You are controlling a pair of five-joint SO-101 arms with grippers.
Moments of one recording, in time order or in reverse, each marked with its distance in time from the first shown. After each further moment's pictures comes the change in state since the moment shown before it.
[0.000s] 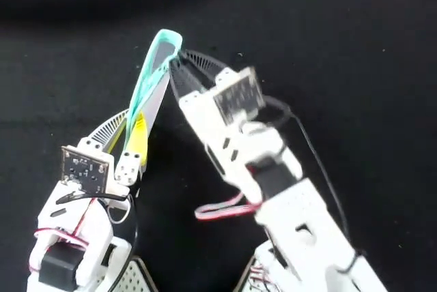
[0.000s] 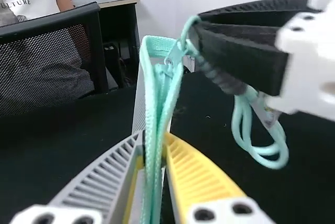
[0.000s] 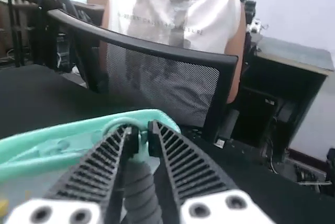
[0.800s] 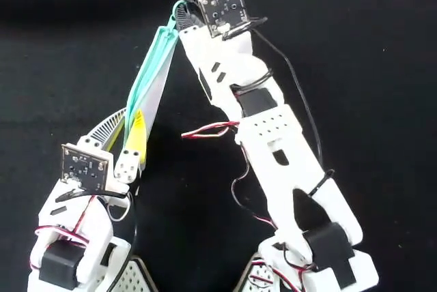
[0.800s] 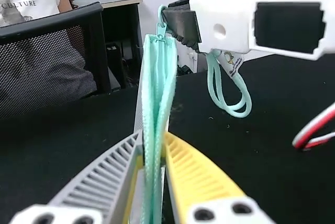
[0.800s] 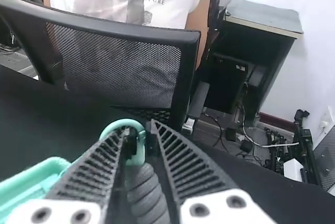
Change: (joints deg) left arm 0.0 0.1 0.0 -0.6 -0.2; right arm 8.8 33.8 -29.2 0.7 0.1
